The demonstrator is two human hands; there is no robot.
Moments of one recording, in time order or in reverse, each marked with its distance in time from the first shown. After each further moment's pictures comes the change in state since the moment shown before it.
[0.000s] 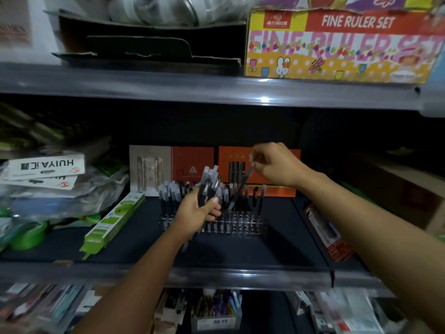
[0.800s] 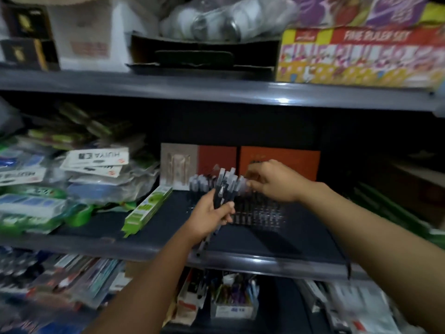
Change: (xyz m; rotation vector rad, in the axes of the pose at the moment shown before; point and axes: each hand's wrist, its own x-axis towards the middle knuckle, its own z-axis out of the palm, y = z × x) left_hand -0.059 0.019 -0.030 0.063 -0.080 0.016; right_hand -0.028 -0.067 0.027 -0.228 -0.185 -0.160
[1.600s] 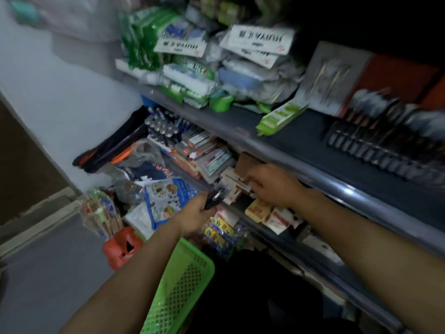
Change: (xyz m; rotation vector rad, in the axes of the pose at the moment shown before) left_hand -0.273 -0.161 -0.140 0.240 0.286 -0.557; right_hand 0.035 -0.222 0.241 0.227 -0.323 -0.464
